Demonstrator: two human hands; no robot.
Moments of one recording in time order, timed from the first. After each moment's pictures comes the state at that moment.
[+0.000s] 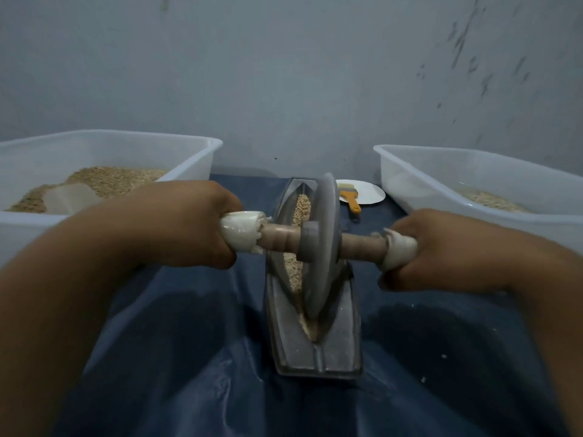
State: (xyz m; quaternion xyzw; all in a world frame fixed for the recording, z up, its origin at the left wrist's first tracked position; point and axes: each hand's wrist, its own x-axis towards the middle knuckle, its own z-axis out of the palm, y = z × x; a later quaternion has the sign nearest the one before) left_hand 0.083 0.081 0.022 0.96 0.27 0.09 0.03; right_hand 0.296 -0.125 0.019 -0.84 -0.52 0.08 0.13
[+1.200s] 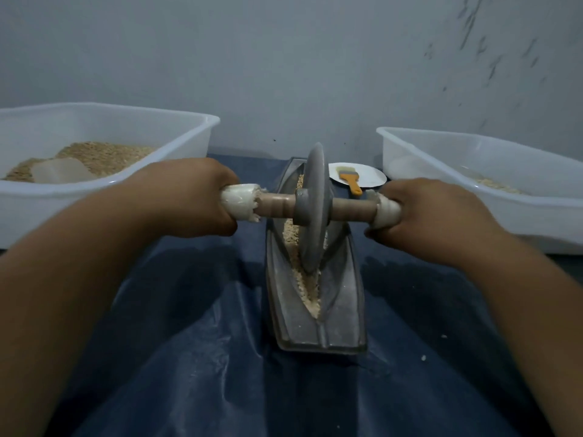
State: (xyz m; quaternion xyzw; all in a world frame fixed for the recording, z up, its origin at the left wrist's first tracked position) left_hand 0.099 0.089 0.007 0.95 0.30 0.13 0.04; right_hand 0.294 -0.105 0.002 -0.86 -0.48 -0.15 0.12
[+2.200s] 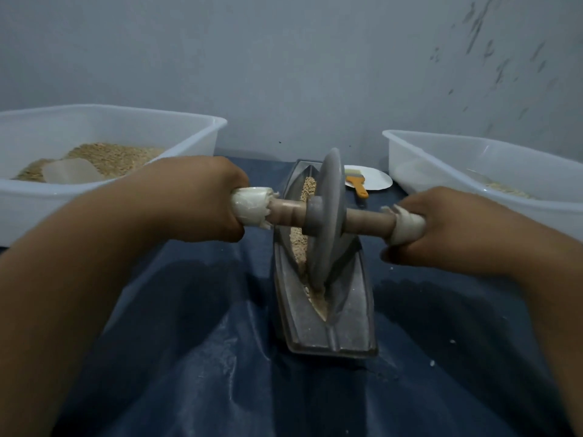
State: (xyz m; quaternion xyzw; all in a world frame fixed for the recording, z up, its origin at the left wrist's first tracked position) left_hand 0.092 0.084 0.013 0.95 0.28 0.12 0.01; right_hand 0.292 -0.120 0.013 -0.85 -0.50 -0.03 0.13
